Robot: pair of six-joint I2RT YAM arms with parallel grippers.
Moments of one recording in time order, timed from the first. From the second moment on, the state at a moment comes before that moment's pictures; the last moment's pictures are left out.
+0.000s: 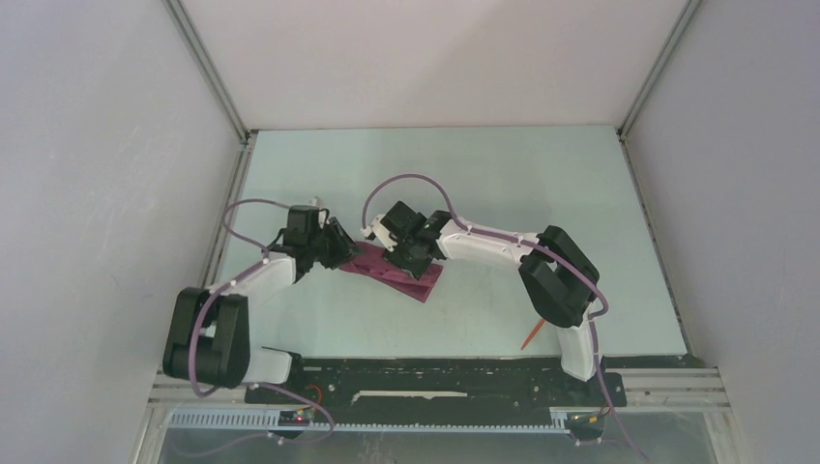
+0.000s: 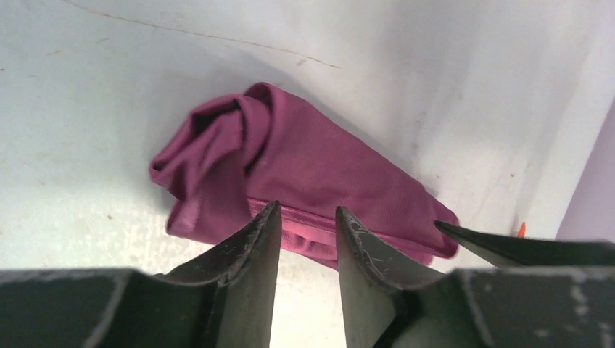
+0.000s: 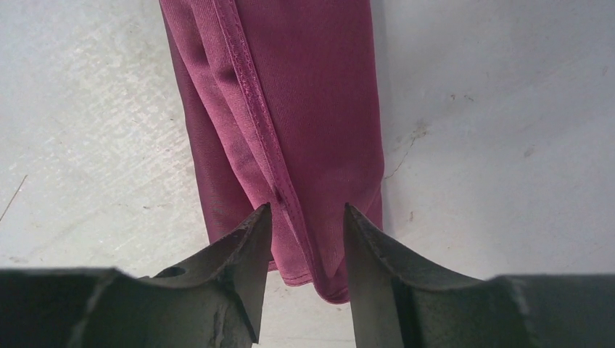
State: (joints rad) left arm -0.16 1.39 0.63 -0.08 0.27 -0.71; right arm 0.93 1.99 1.50 -0.62 0.02 -0.17
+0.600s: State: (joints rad) left arm -0.38 1.26 0.35 0.08 0.43 -0.94; right arm 0.95 2.00 1.49 -0.57 0.04 -0.16
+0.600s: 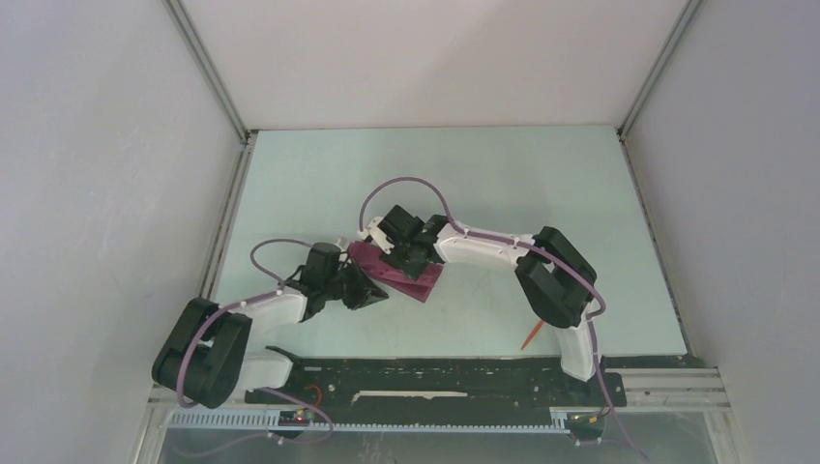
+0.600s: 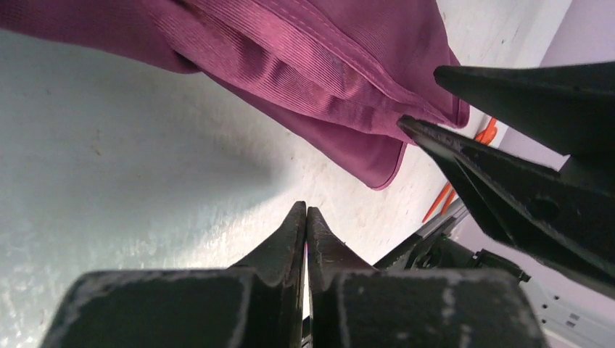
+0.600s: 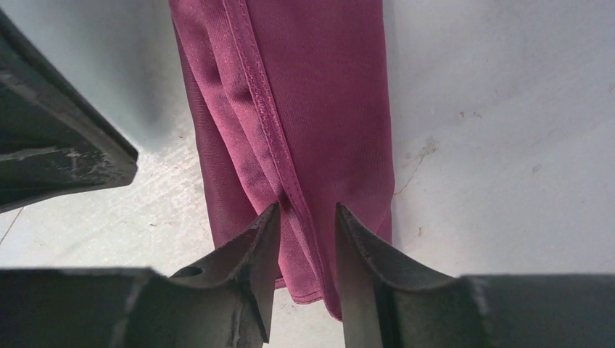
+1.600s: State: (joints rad) left arm -0.38 1.48 0.31 0.43 0.46 -1.10; right arm 0.96 2.02 1.47 -0.55 -0.01 -0.11
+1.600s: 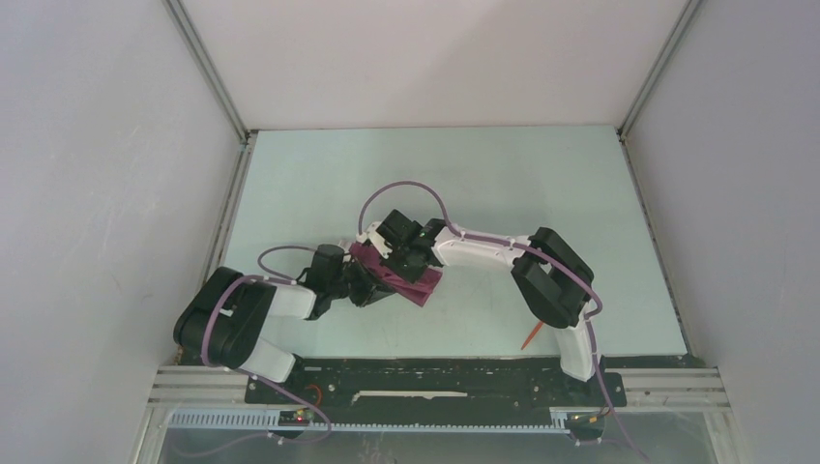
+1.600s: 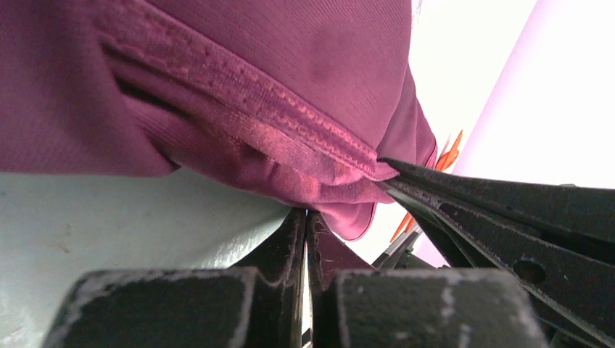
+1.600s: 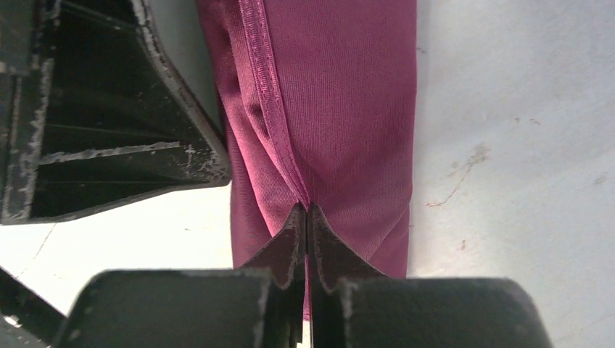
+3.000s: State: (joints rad) left arm -0.30 1.09 0.31 0.03 0.39 -0.96; right arm 0.87 2.07 1.44 -0.46 -0.36 0.20
